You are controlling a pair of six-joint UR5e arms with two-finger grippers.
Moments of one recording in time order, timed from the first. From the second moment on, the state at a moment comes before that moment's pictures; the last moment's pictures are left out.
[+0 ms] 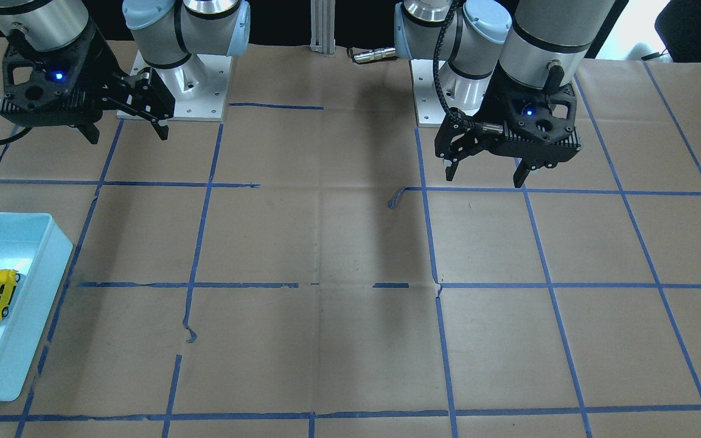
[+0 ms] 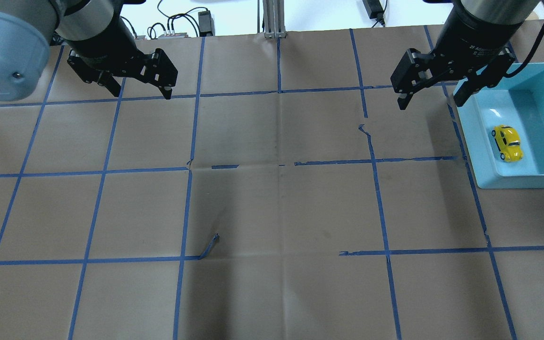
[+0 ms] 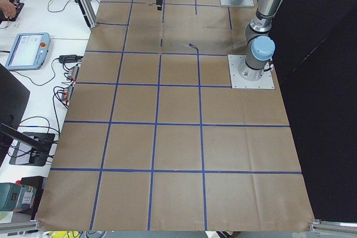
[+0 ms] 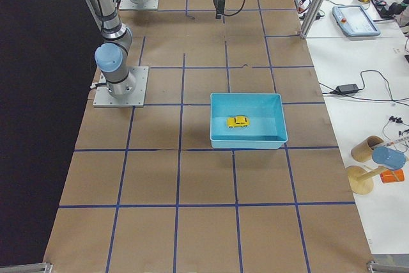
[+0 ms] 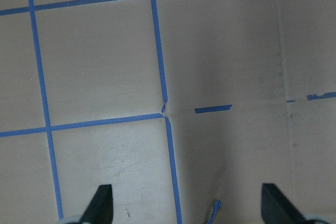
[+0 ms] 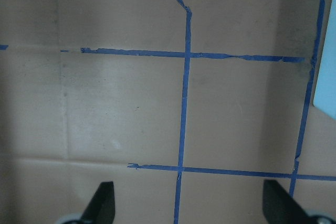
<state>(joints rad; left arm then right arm) -1.61 -1.62 -1.52 -1.48 1.58 0.08 1.53 -1.58 1.51 -1.45 -1.52 -0.10</state>
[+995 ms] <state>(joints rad) -1.61 -1.62 -1.51 -1.48 1.58 0.08 1.53 -1.58 1.51 -1.45 -1.52 -0.07</state>
